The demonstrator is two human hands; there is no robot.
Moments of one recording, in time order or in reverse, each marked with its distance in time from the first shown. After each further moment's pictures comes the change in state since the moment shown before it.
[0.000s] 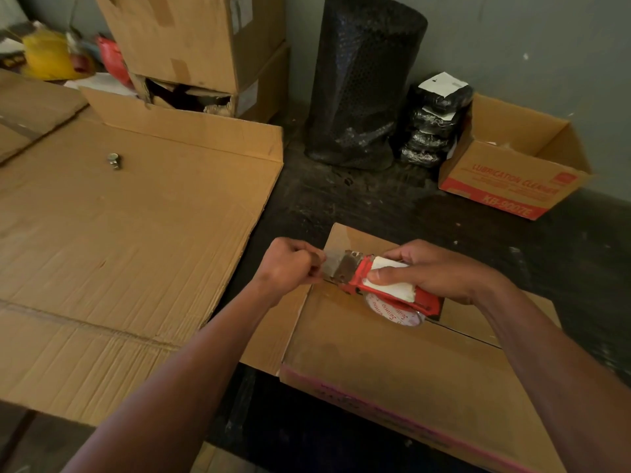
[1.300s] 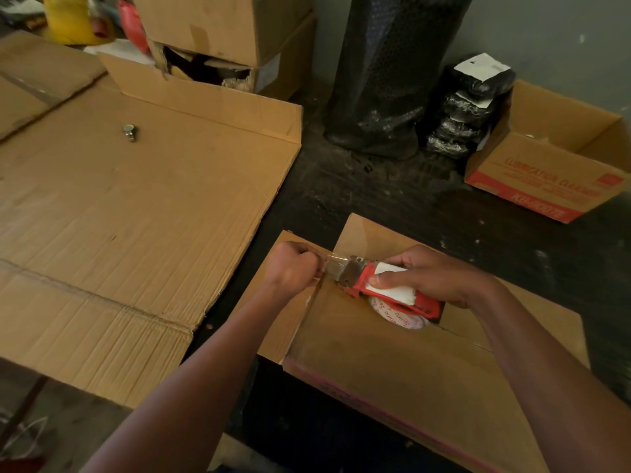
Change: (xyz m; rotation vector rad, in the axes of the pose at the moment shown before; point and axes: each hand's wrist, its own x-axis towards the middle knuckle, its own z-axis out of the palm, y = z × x) left_hand 0.014 -0.032 0.003 0.096 0.121 -0.105; right_hand 0.036 0.013 0.007 -0.140 -0.037 0.123
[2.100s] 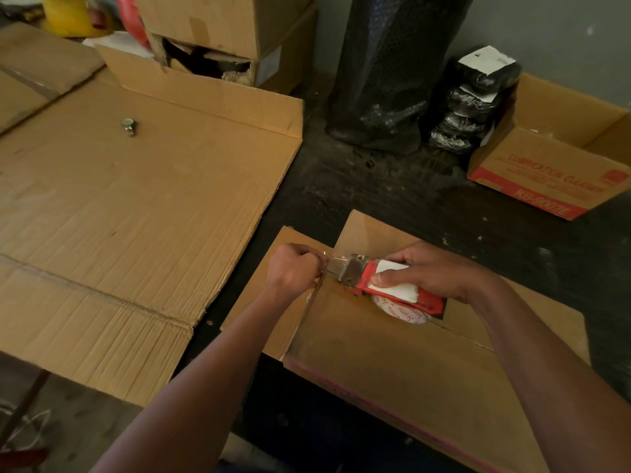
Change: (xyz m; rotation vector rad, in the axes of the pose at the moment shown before) left_hand 0.003 -0.010 0.005 -0.012 0.019 -0.039; right_hand 0.001 -0.002 -0.001 -0.067 0.003 -0.027
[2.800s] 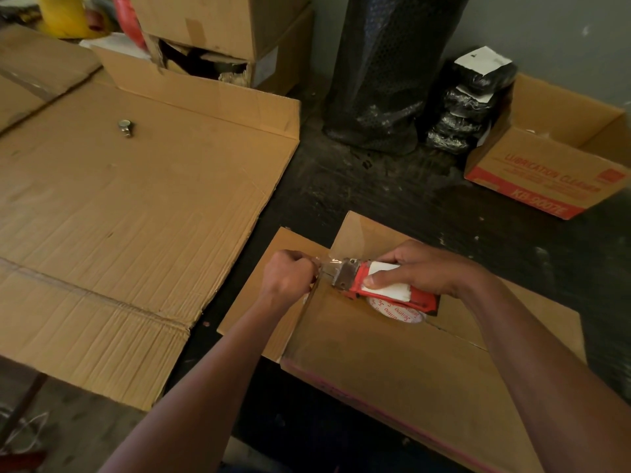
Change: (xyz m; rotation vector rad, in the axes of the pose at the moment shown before) left_hand -0.002 -0.010 0.002 -0.039 -0.001 -0.052; right_hand 0.007 -0.002 -0.004 -0.101 -0.050 0.004
